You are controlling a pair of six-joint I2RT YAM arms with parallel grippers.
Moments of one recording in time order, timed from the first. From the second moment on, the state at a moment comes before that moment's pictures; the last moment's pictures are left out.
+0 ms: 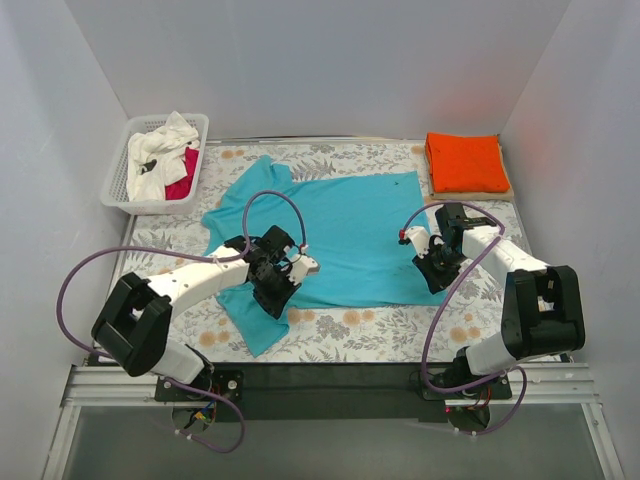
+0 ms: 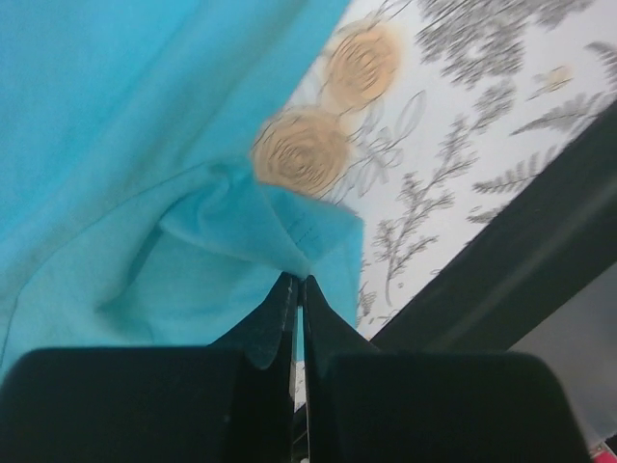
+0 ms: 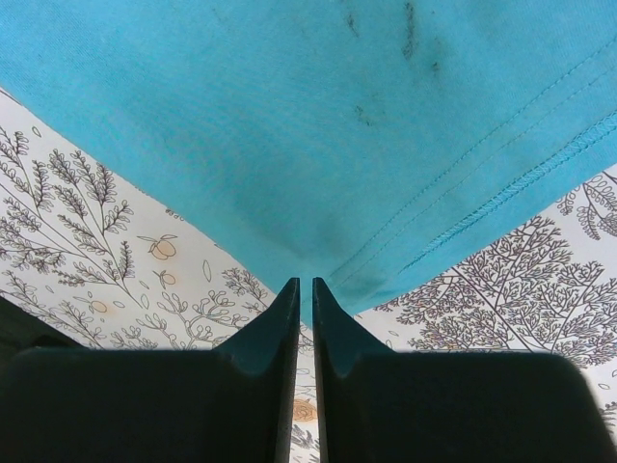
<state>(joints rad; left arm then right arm) -0.67 1.46 0.88 -0.81 0.28 0.20 0.16 1.48 0.88 -0.86 -0.26 -0.66</state>
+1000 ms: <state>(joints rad) -0.74 1.33 0.76 -0.82 0.28 0.45 0.16 1.54 0.91 -0.85 -0.25 -0.66</state>
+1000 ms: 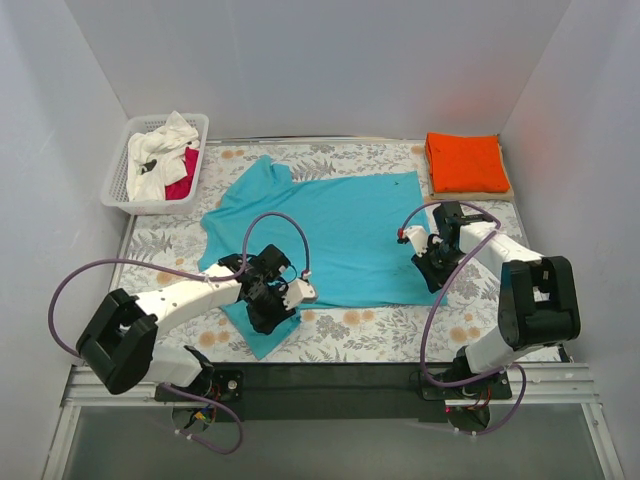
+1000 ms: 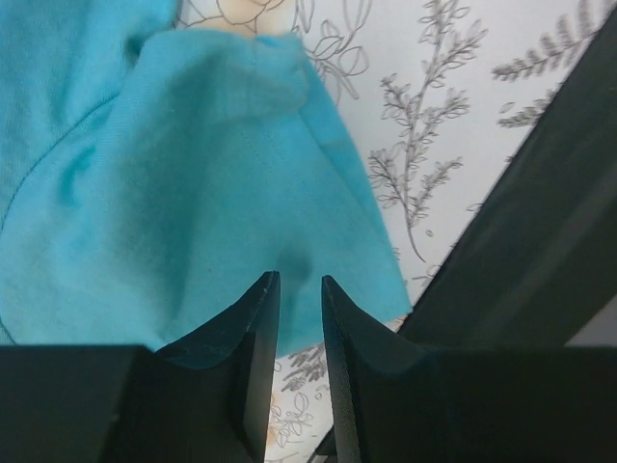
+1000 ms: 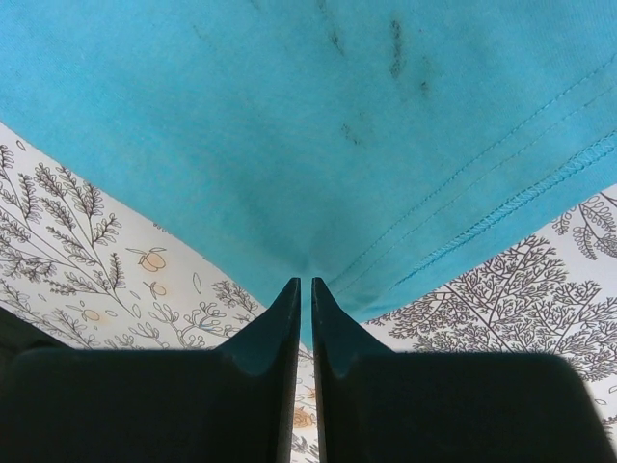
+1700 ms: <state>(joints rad) -0.74 1.18 0.61 -1.00 0.14 0.78 0.16 1.53 0.90 -0.85 -0.22 -0.69</state>
